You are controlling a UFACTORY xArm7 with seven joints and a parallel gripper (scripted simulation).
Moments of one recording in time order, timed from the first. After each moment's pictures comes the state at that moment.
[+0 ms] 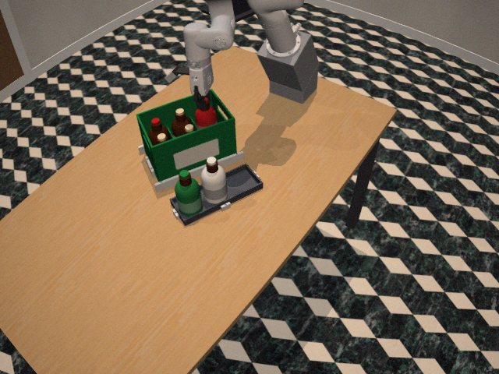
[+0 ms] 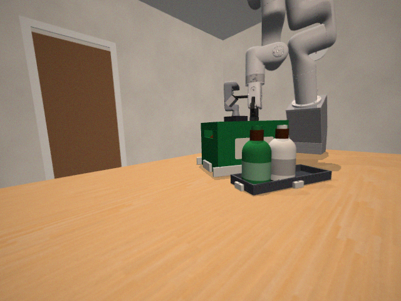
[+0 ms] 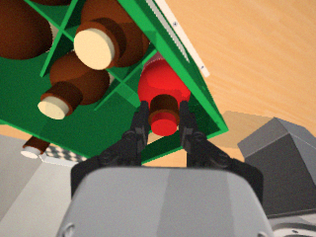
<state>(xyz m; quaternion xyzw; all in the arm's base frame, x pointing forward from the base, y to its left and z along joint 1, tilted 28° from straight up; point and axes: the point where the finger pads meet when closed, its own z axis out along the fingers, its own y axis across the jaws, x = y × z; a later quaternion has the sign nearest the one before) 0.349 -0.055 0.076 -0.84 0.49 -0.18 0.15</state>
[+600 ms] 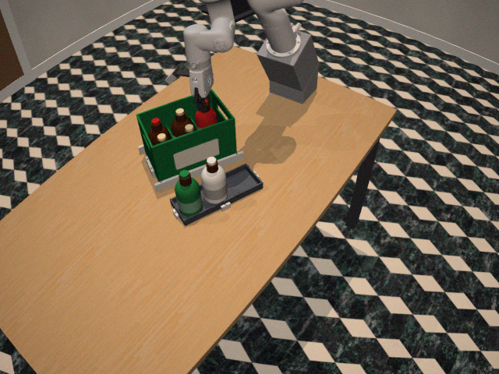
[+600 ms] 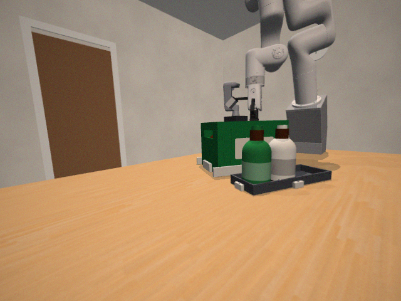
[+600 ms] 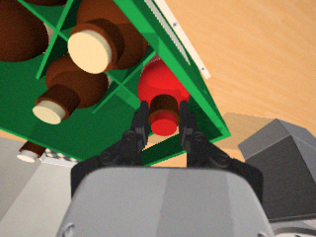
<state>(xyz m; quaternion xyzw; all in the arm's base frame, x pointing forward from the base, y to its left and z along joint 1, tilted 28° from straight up) 0.352 -0.055 0.070 -0.84 0.49 -0.18 0.15</state>
